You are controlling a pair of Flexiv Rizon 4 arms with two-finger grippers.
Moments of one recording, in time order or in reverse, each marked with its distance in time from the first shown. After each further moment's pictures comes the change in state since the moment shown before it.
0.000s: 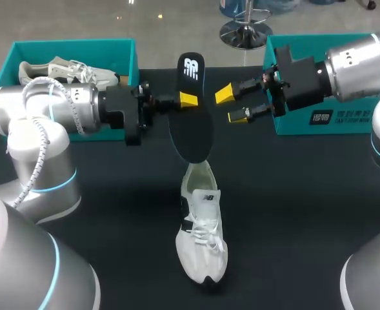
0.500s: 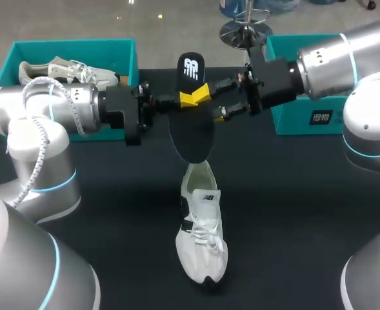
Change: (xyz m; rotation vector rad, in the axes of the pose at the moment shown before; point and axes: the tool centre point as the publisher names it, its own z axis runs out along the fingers) left arm 0.000 0.000 0.000 0.000 0.000 0.000; right arm 0.006 0.016 0.042 0.039 0.051 -0.022
